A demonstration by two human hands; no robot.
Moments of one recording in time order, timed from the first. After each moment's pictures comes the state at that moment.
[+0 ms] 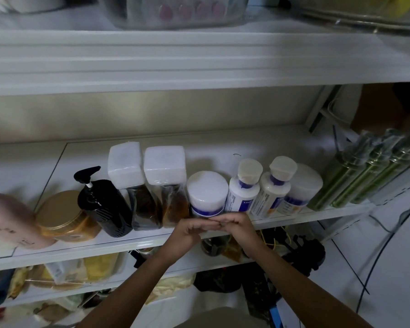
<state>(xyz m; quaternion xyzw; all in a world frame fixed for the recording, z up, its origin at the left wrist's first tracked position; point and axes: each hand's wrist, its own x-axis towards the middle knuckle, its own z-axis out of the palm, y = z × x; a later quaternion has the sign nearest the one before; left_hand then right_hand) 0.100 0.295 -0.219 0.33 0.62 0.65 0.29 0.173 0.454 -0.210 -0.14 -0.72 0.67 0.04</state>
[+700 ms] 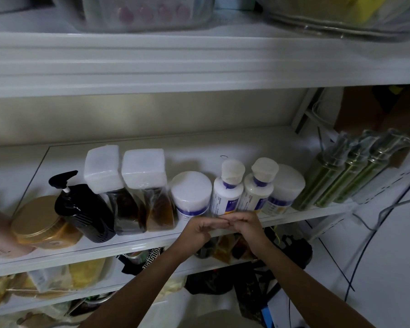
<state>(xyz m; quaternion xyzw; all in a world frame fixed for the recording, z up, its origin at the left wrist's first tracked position) 0.115 0.352 -0.217 0.34 0.64 0.61 0.32 0.196 0.501 -0.202 -0.18 -0.70 0.69 0.07</state>
